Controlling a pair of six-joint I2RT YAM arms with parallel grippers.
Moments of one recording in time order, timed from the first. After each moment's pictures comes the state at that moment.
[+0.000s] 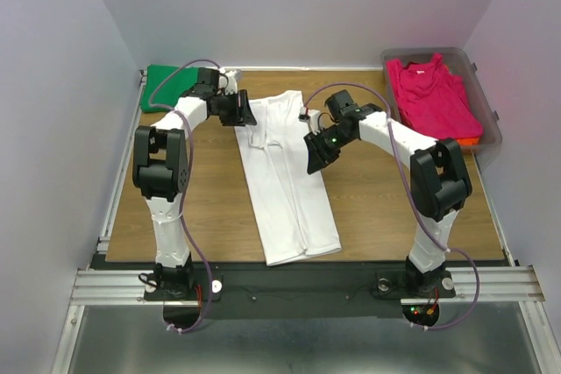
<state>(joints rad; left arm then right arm) -0.16 2.07 1.60 -0.43 0.54 -0.17 0.46 1.89 1.45 -0.76 -0.68 -0.20</state>
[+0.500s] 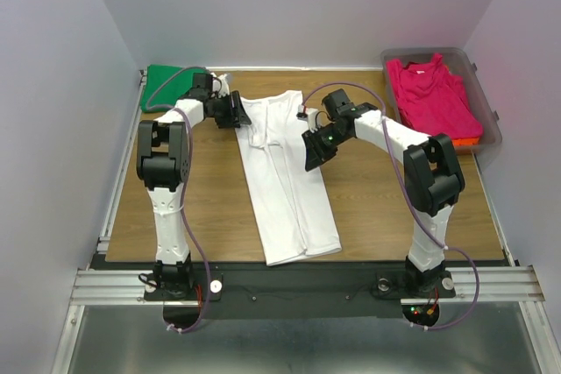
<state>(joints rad) -0.09 2.21 1.64 -0.32 0.55 -0.26 0.46 1.96 1.50 -0.72 -0.64 -0.16</state>
